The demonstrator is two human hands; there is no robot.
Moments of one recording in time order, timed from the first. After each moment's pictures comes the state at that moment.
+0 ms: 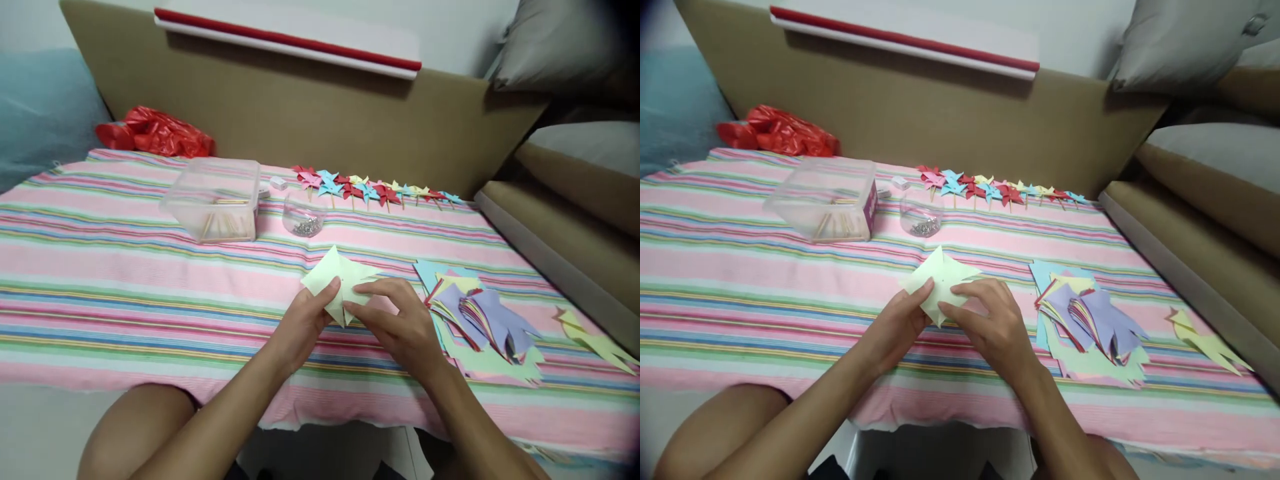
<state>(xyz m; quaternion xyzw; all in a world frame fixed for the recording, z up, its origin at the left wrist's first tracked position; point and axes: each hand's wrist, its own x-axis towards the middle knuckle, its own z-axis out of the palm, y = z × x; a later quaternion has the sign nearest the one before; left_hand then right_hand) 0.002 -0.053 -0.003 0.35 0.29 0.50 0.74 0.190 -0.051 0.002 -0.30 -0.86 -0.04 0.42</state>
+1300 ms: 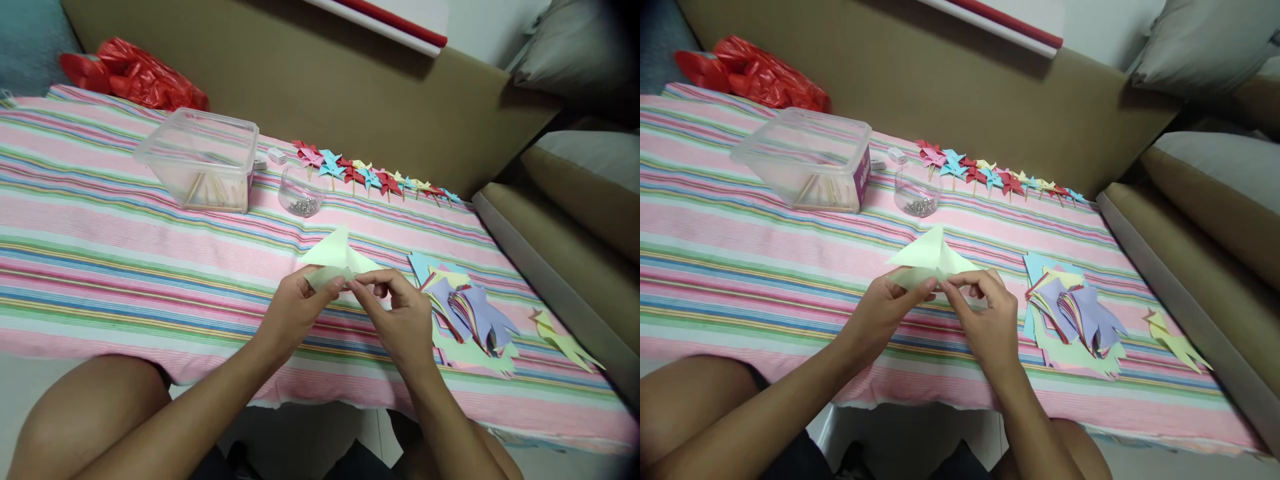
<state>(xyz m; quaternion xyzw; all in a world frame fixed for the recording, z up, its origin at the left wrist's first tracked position) 0.009 -0.066 -0.002 0.43 0.37 0.53 0.63 0.173 -0.064 0.003 -0.50 -0.69 0.18 0.49</state>
